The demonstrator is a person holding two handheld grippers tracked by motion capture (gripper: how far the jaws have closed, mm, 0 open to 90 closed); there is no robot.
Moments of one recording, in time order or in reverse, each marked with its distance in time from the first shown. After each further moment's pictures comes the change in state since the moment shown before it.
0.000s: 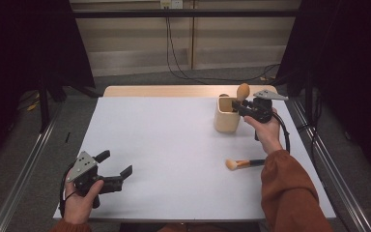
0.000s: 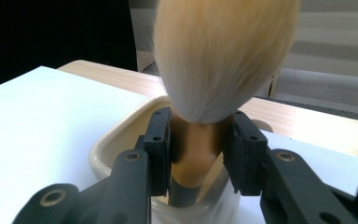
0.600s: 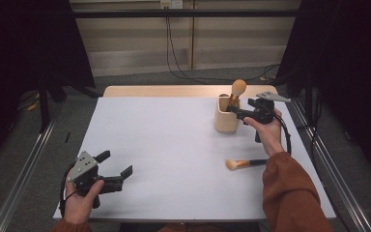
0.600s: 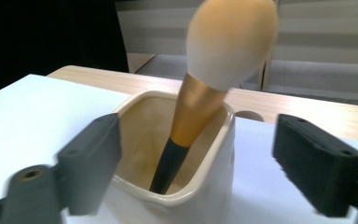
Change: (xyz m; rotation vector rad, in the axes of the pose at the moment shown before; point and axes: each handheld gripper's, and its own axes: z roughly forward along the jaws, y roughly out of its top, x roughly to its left) left arm 0.000 0.000 0.001 0.002 -0.004 -0.004; right arm -0.002 -0.004 -0.004 -0.003 -0.051 0.065
